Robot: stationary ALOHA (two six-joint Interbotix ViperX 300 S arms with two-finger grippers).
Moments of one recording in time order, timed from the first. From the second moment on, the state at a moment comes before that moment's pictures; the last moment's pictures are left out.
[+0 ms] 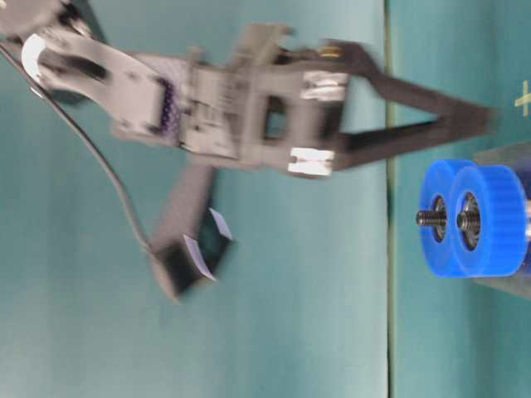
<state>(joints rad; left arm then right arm) 0.02 -0.60 1.03 0.02 0.00 -0.12 0.00 0.16 0.23 0.18 0.95 0.29</state>
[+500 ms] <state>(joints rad) 0.02 -0.63 1.04 0.02 0.00 -0.08 -0.05 -0.05 0.49 0.08 0.68 0.29</state>
